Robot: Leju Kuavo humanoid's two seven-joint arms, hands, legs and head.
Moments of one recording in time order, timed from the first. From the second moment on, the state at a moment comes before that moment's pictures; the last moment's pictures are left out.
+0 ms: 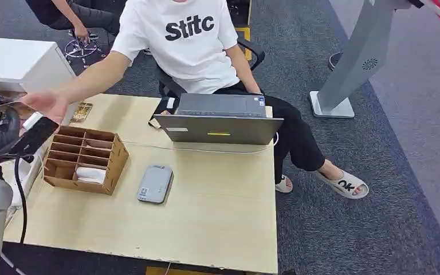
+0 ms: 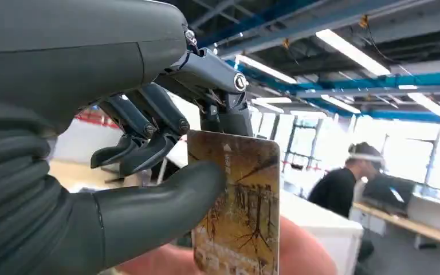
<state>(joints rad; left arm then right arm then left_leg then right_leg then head) -0.59 0.27 -0.08 -1.22 -1.08 0.24 -0.04 -0.06 0.10 -0.26 -0.19 0.44 -0.47 0.05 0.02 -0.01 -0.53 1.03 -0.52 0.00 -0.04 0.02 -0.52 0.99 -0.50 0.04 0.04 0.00</state>
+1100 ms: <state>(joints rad) -0.52 0.14 -0.10 -1.34 -0.95 0.40 -0.15 -0.06 0.11 -0.29 -0.19 0.44 -0.47 0.07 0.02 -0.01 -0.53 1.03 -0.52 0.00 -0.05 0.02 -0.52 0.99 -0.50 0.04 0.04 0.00</state>
